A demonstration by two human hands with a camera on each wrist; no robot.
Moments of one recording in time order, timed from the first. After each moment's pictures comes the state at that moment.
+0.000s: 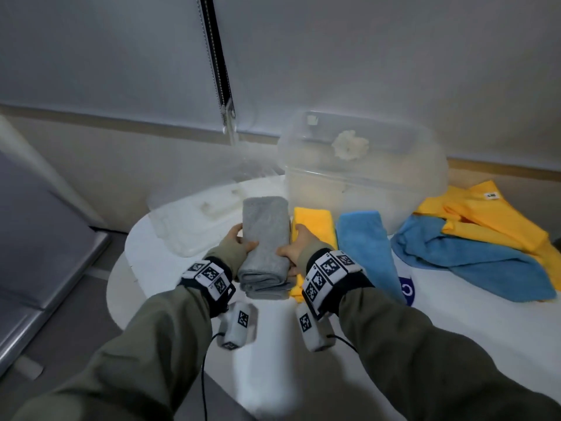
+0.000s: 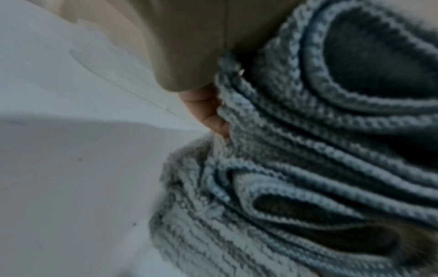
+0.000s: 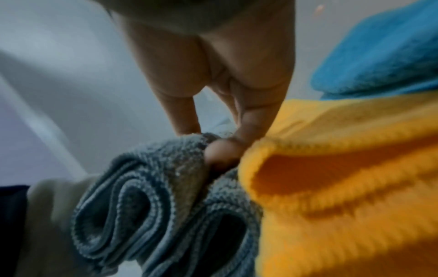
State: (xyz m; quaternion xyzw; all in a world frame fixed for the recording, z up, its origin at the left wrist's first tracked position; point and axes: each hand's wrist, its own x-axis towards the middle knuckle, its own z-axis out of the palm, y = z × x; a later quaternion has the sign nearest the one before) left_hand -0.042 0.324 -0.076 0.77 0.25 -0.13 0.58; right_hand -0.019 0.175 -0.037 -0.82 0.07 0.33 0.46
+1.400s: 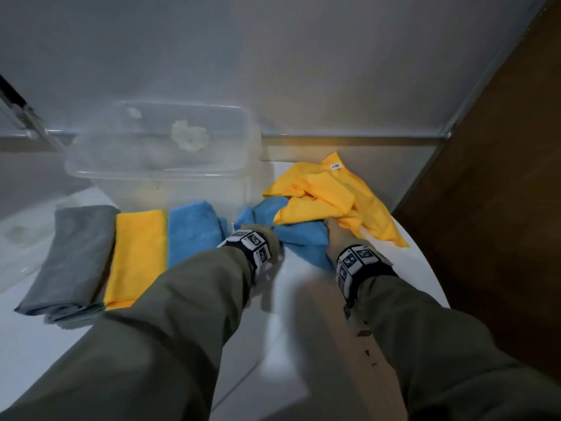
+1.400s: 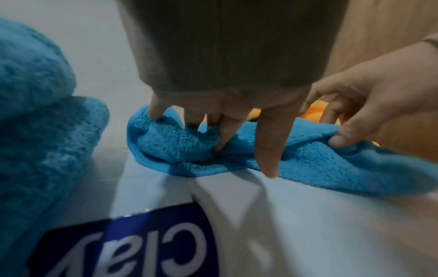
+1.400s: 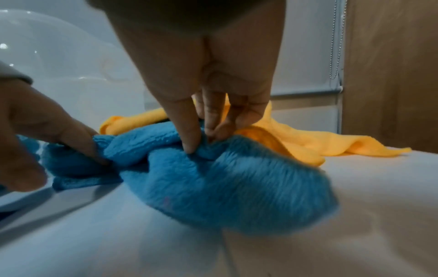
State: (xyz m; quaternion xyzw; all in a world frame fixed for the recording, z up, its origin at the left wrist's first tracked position) left_hand 0.044 -0.047 -0.083 0.94 -0.17 -0.30 -0.09; right_hand 0.004 -0.214 -0.056 -0.95 0.12 0.25 0.13
